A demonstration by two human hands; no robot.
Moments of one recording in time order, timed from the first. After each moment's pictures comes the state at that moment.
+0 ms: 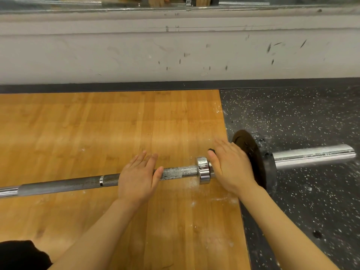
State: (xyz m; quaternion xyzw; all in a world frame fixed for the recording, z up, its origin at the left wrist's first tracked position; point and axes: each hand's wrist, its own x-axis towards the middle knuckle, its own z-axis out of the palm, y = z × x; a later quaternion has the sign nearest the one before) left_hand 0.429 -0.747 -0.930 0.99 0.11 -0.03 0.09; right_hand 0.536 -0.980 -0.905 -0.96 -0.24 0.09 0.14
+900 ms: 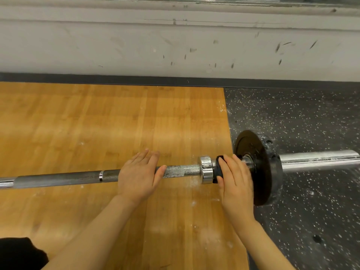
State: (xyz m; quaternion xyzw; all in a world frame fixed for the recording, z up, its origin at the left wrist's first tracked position) left_hand 0.432 -0.744 -0.931 0.99 0.09 -0.01 0.08; right_hand 0.482 -0.994 -0.947 -0.94 -0.24 -0.13 0.20
